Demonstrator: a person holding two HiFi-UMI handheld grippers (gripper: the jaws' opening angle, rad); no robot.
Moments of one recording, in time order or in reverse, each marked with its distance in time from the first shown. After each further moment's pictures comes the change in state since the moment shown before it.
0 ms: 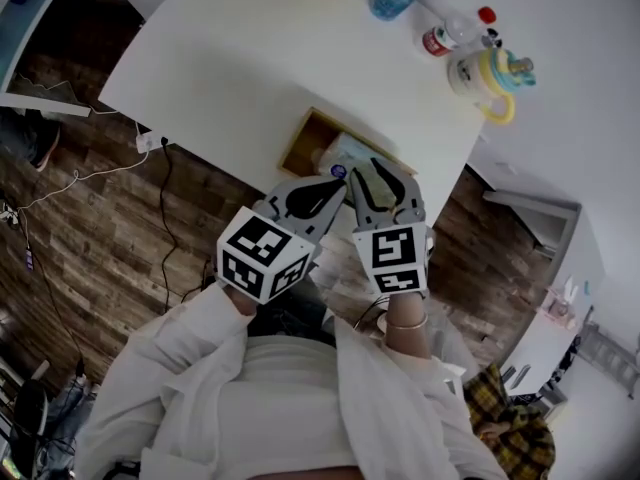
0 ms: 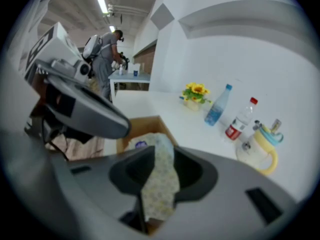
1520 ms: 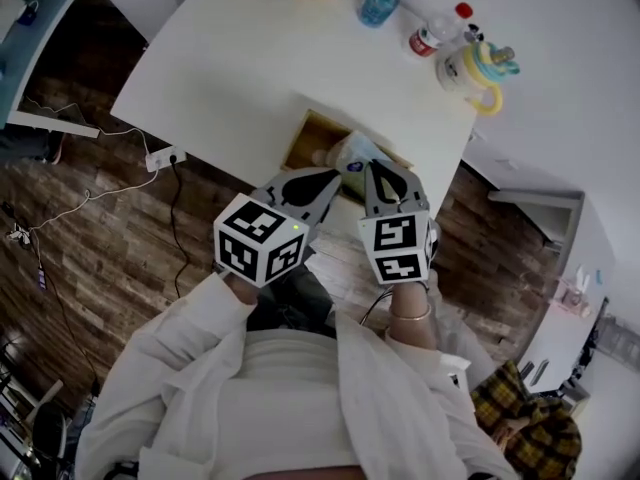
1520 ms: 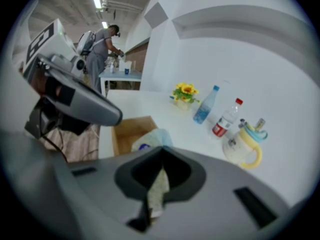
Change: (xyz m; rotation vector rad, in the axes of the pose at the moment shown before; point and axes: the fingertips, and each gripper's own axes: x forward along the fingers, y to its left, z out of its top) left arm -0.012 -0.001 0.012 0.017 0.013 -0.008; right arm -0.017 -0.014 -0.001 0.037 0.024 -0.106
